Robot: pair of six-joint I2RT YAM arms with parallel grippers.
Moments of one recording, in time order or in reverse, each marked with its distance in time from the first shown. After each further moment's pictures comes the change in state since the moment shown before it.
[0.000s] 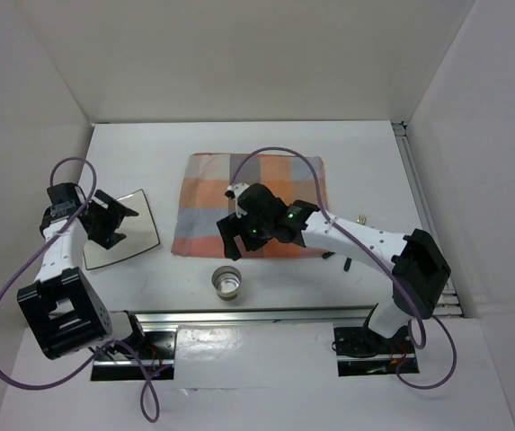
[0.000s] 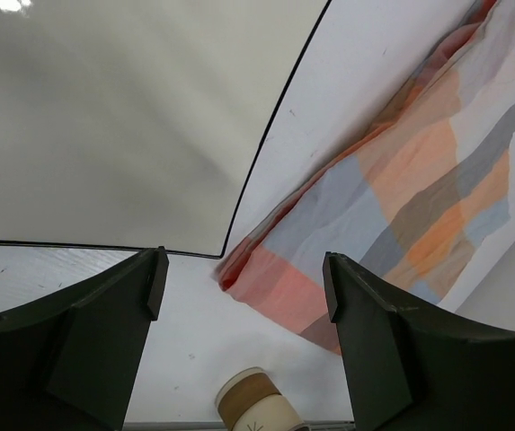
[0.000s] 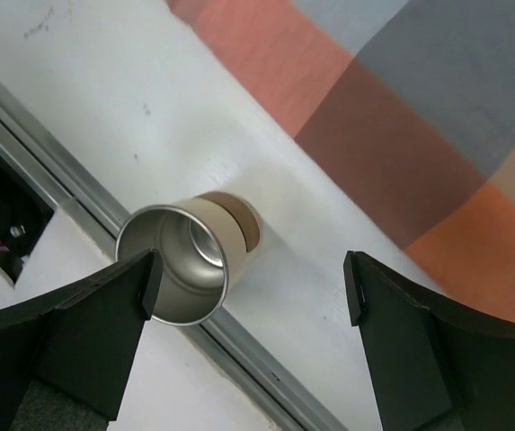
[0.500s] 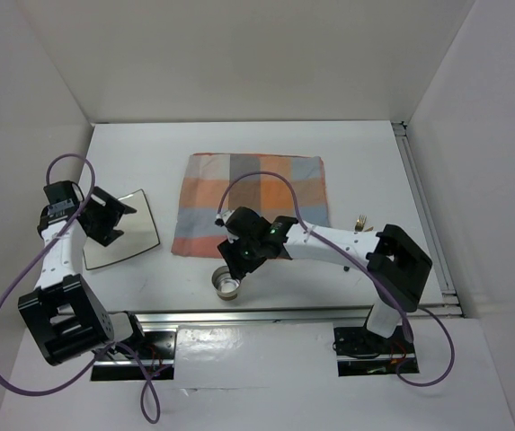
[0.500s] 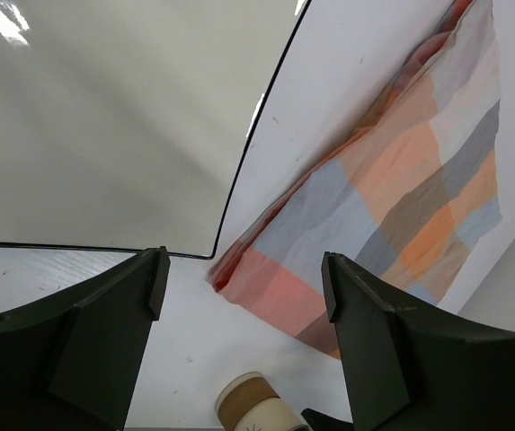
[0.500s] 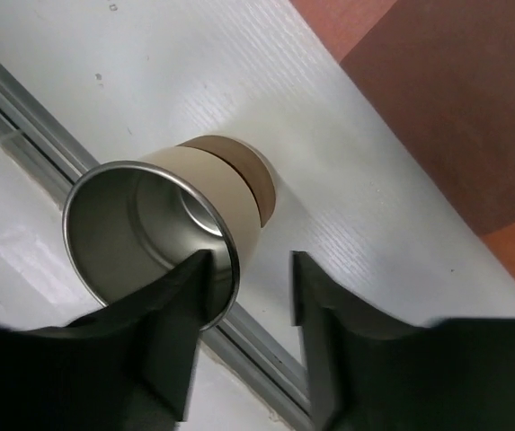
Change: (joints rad) left arm 0.000 -0.039 0.020 -0.002 -0.007 0.008; right arm 0.111 0.098 -0.067 -0.008 -0.027 -0.014
